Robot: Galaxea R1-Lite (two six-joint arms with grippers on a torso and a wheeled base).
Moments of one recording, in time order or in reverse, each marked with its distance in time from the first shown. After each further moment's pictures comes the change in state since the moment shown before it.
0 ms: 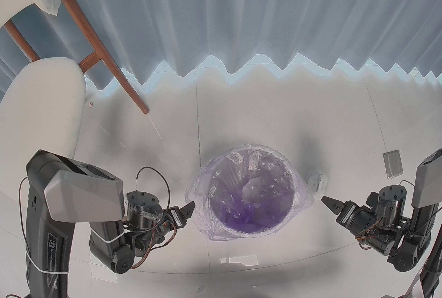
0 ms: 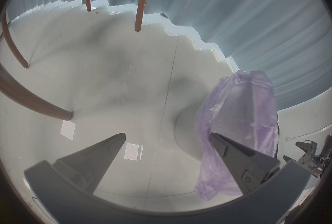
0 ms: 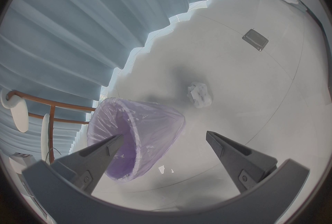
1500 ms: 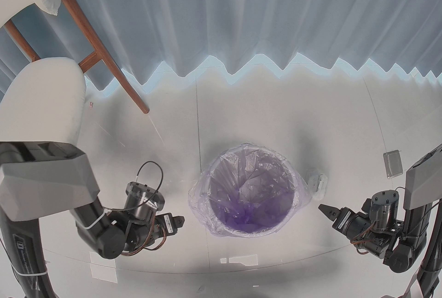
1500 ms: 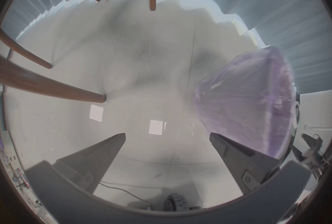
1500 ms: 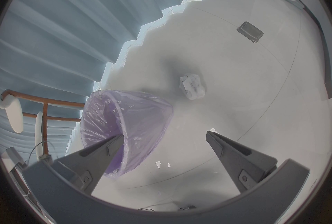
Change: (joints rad) left arm 0.000 -0.214 -0.092 0.667 0.040 -0.007; right arm 0.001 0.073 0.000 0.000 -0.001 0.024
